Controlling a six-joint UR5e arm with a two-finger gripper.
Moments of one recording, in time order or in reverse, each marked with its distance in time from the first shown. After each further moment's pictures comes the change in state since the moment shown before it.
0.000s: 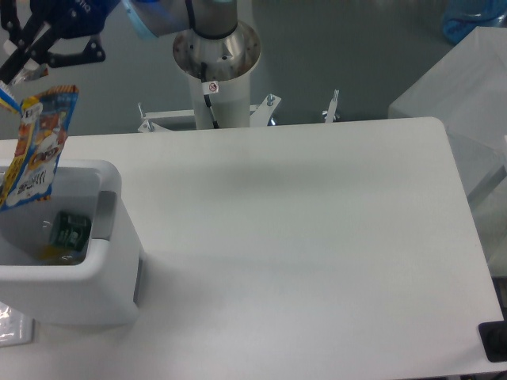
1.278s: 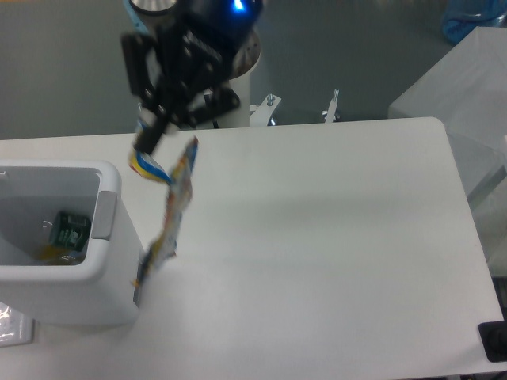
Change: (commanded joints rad) arm 0.173 -0.053 0.189 0.000 -0.003 -0.175
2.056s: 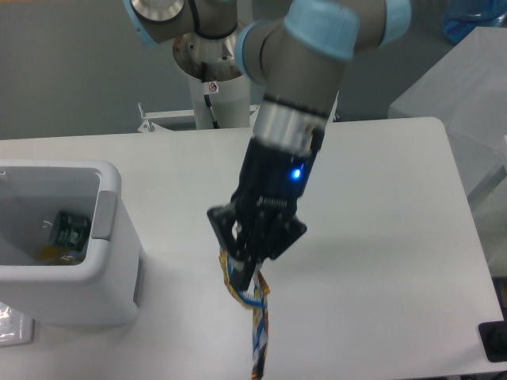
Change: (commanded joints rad) arm 0.012 -0.250 0.124 0.002 0.262 0.025
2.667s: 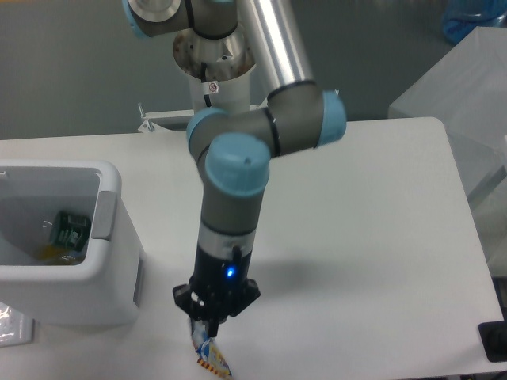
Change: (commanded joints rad) arm -0.112 -0.163 -0.058 0.002 0.284 0.164
